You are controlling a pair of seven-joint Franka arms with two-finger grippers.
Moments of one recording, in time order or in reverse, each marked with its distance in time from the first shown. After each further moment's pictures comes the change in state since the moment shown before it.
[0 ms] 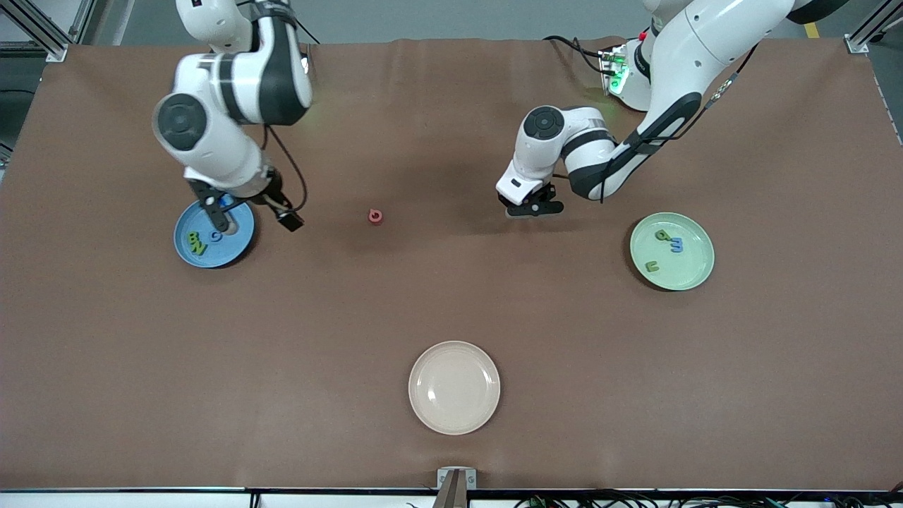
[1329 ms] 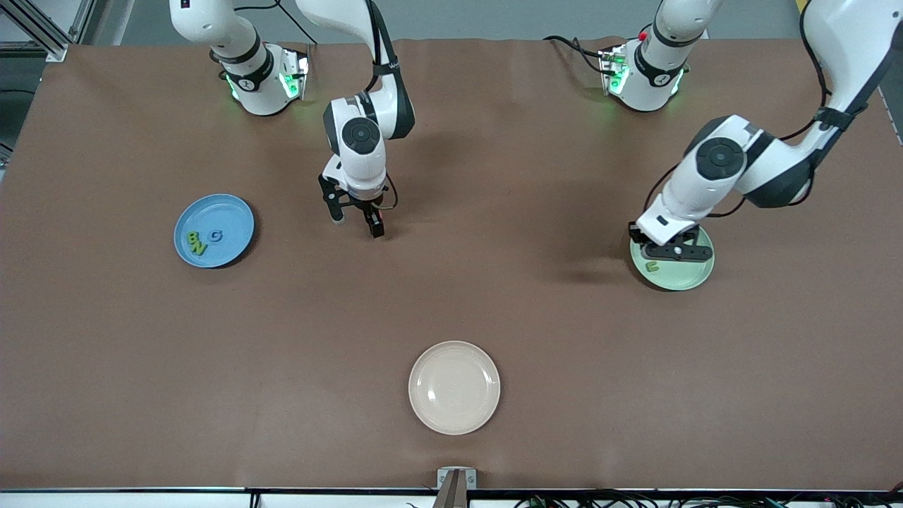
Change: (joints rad) left arm 0.940 -0.062 -0.399 -0.044 0.001 -0.200 0.770; right arm -0.290 0.166 0.769 -0.120 0.088 0.581 0.466
